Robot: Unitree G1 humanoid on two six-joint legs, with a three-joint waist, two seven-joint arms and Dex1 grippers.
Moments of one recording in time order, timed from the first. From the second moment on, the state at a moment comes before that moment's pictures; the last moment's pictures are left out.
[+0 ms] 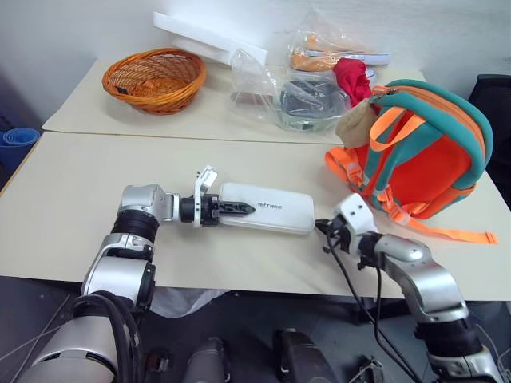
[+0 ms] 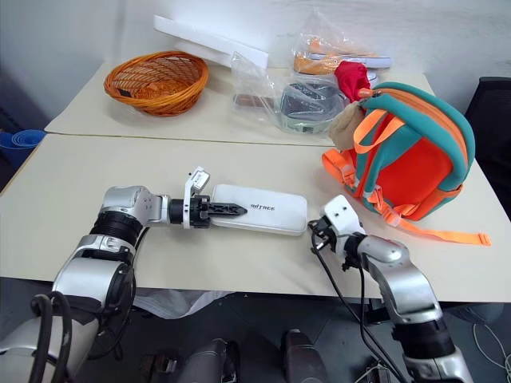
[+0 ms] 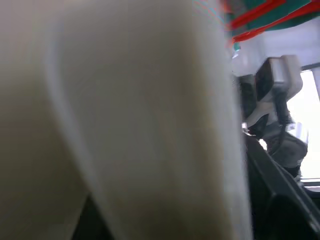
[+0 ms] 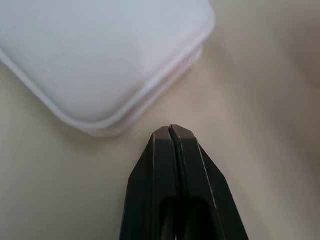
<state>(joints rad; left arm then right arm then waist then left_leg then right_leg) -1.00 0.42 -0.02 0.85 -0.42 1.17 -1.18 -0.17 -0.53 -0.03 -0.32 0.22 0.70 0.57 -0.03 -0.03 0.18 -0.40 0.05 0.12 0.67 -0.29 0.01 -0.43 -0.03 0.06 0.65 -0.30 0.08</state>
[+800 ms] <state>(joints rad) -0.82 0.47 0.32 0.34 -0.68 1.44 -0.90 -0.50 -0.43 -0.31 -0.11 0.46 0.80 0.36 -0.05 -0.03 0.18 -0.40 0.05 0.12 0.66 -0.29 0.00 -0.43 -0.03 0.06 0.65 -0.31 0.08</state>
